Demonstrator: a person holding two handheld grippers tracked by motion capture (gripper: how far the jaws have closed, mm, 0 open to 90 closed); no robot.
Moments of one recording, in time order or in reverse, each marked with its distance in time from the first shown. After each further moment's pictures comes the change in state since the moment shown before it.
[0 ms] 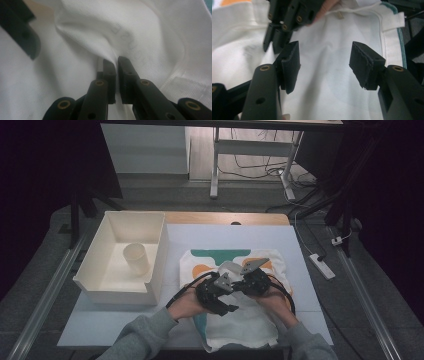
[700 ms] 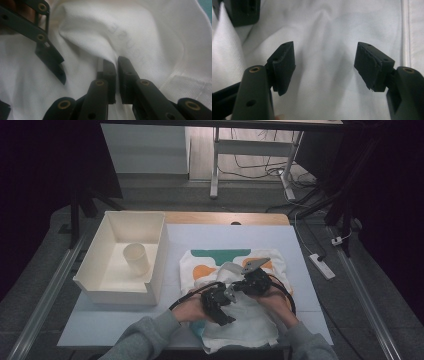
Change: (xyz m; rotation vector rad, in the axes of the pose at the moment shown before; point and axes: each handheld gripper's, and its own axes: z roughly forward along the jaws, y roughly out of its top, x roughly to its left) left arm 0.000 -0.013 0.041 0.178 -0.037 0.044; right arm -0.002 -0.002 -0.001 -0.002 0.007 0.013
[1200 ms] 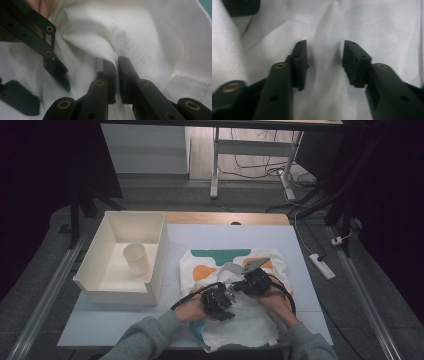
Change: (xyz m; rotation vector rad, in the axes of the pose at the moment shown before) left arm 0.006 -0.004 0.011 -0.001 0.015 -0.029; right arm 0.000 0.000 0.000 0.003 -0.001 0.007
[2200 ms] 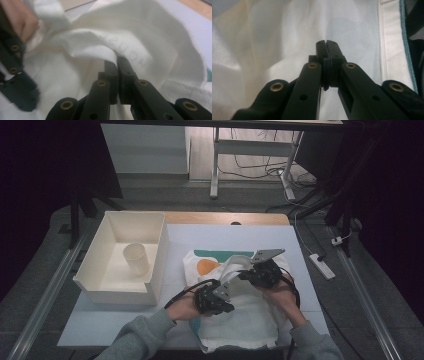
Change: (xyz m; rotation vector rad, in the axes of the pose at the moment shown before) left arm -0.014 0.000 -0.052 -0.142 -0.019 0.113; right arm 0.006 0.028 -0.053 -0.113 -0.091 0.012
